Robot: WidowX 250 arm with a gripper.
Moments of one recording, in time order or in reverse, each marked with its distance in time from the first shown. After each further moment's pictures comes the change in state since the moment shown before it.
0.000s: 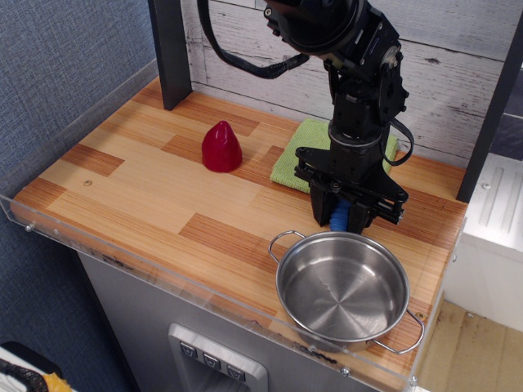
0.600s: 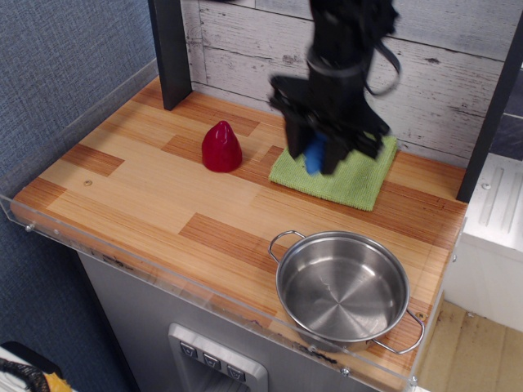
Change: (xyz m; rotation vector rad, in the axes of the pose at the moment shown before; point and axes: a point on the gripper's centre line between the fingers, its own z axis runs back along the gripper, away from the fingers) arm 0.004 0.032 0.074 0.120 -0.136 0.017
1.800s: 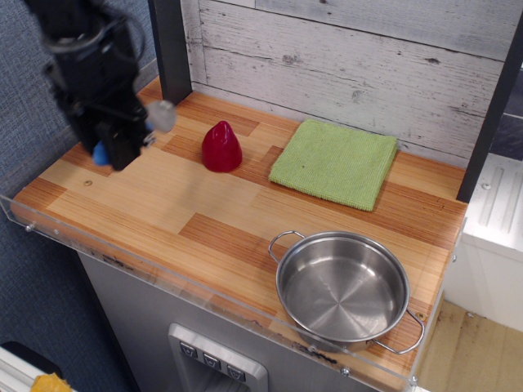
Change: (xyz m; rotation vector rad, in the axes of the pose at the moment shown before) arm -0.112 0.136 0.011 -0.055 0.083 0.038
